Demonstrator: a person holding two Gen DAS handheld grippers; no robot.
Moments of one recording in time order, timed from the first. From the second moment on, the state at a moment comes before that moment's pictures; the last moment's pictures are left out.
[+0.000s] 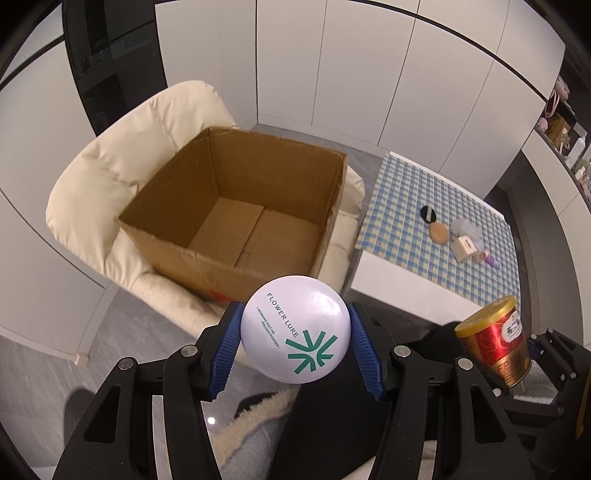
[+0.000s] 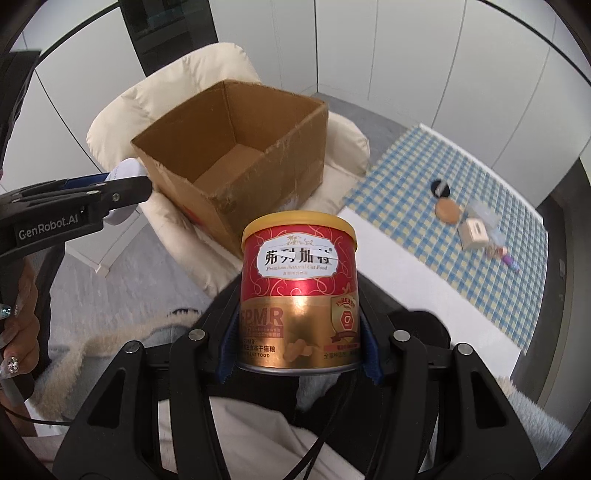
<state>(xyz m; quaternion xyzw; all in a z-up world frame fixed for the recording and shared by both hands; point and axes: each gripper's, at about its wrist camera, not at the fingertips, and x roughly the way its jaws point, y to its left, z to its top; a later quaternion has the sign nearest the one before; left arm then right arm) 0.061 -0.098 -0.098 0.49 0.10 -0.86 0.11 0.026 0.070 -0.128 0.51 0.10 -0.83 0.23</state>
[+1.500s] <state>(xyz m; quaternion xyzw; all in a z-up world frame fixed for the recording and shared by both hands) -0.075 -0.256 -0.195 0.55 0.15 -0.80 0.18 -0.168 -0.089 -0.203 0.54 0.14 -0.79 0.25</state>
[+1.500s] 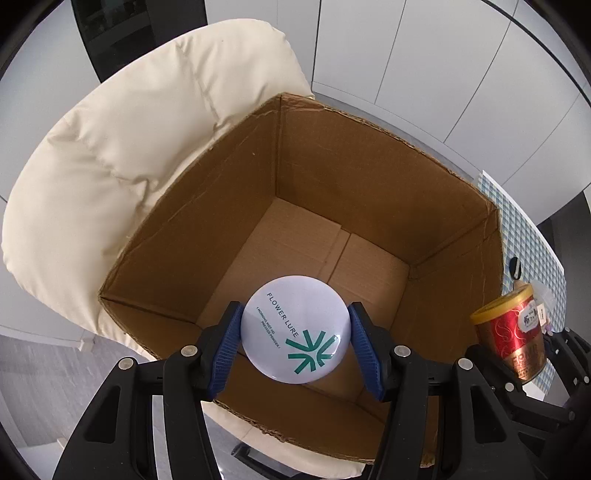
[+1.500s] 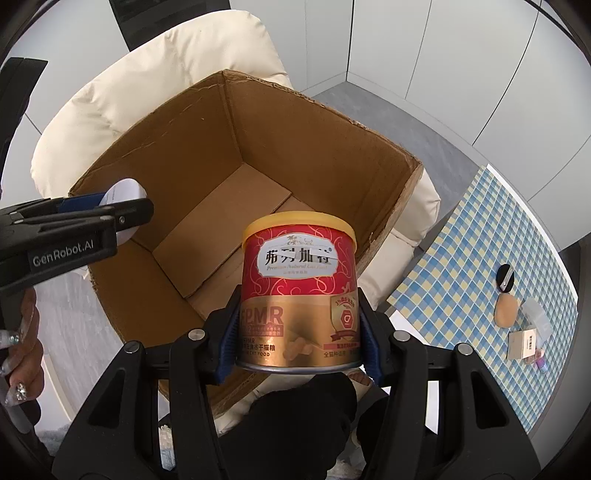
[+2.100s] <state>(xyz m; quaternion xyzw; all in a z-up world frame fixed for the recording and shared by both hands) -0.070 -0.250 -0.176 0.51 0.12 -0.83 0.20 -0.175 -0.100 -0.201 0.53 0.11 -0.80 0.26</state>
